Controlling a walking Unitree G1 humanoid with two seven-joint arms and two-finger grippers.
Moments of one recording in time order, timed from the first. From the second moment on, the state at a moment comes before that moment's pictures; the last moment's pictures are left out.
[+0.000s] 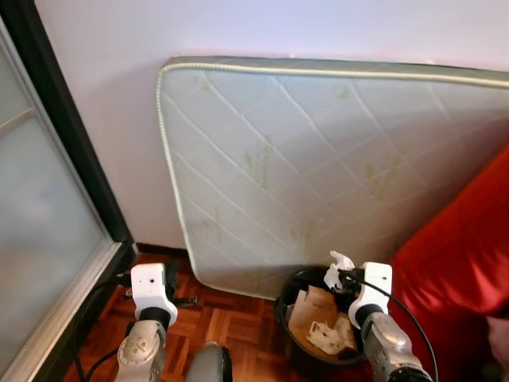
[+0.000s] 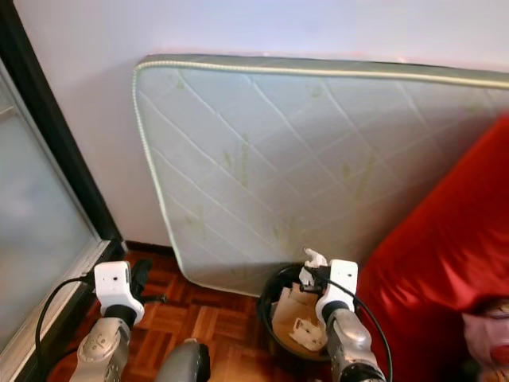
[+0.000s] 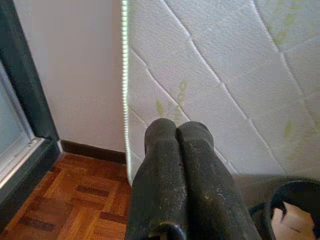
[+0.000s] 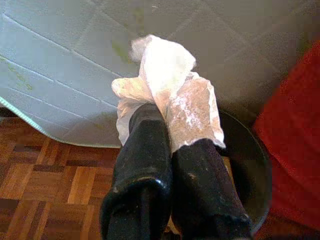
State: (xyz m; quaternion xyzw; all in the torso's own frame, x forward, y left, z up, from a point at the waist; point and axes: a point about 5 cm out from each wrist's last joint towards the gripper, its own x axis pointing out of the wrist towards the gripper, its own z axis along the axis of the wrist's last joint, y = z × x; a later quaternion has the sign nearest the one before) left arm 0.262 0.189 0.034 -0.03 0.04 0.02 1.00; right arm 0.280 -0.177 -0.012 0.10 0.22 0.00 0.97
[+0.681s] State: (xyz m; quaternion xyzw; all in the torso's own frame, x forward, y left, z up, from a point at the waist) left arm 0.256 0.204 0.033 -0.02 0.05 0.03 1.00; right arm 0.288 -0.150 -0.008 0.10 0.22 0.04 0.97
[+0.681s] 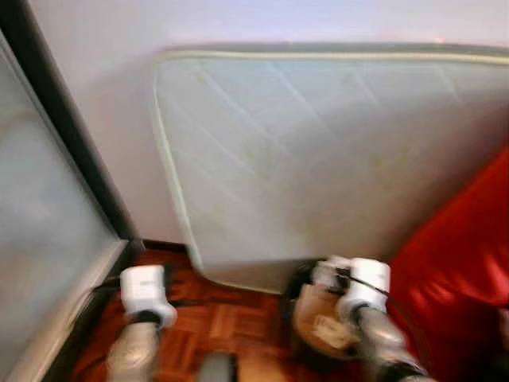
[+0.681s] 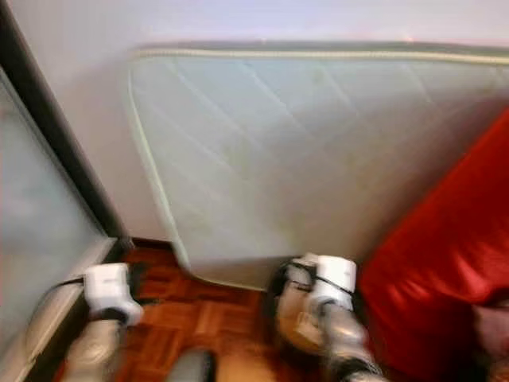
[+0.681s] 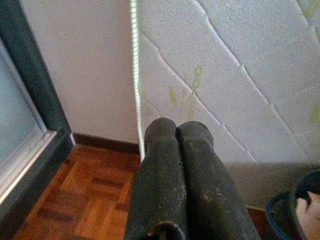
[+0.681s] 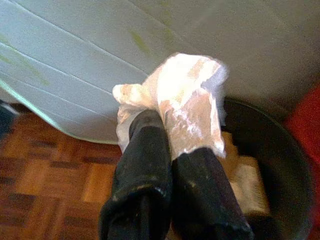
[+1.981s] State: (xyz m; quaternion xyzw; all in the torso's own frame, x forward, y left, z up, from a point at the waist) left arm 0.270 0.168 0.084 -0.04 -0.02 -0.03 1.00; right arm 0.304 -0.135 -0.001 0.03 0.31 0.09 0.95
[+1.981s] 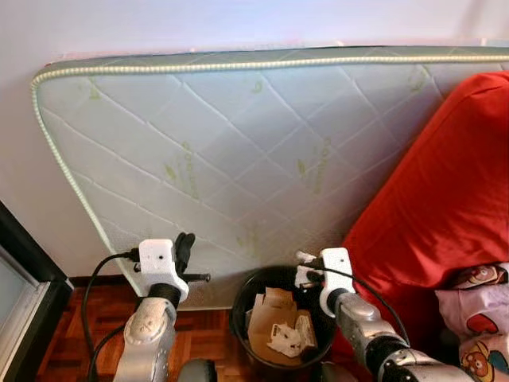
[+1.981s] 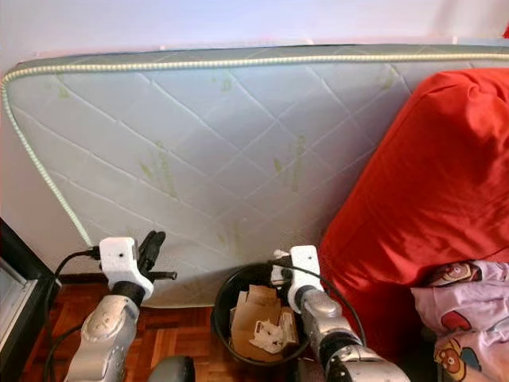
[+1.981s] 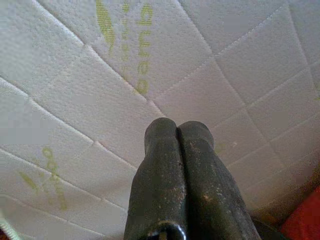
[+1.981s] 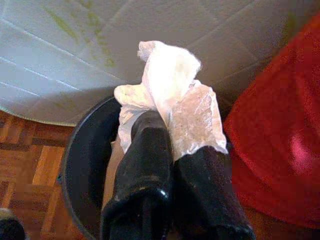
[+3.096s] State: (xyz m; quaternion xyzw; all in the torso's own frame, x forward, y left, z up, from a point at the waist) left arm 0.229 0.161 0.104 -0.05 0.00 0.01 1.00; right arm 0.323 -0.089 0.023 0.03 0.28 0.17 0.94
